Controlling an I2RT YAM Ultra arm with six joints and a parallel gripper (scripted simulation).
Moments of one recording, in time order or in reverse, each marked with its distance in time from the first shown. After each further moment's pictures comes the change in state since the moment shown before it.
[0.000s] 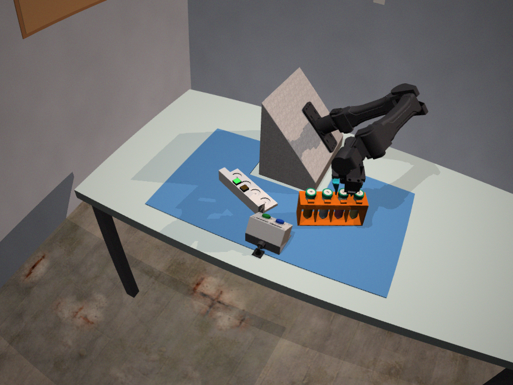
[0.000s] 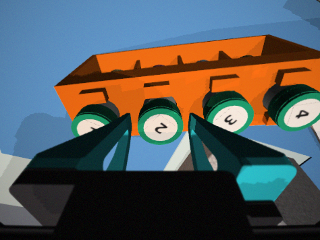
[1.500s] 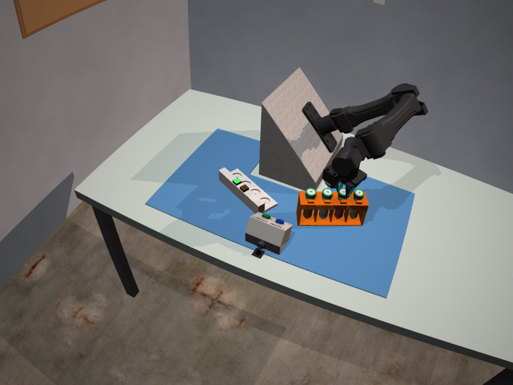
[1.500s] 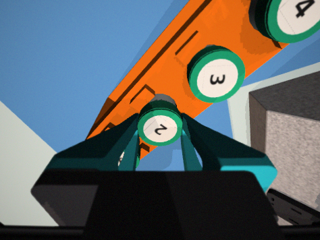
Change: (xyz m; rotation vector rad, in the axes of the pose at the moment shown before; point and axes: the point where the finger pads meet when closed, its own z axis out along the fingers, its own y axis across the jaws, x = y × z) arm -0.001 0.000 0.001 0.000 -0.005 0.710
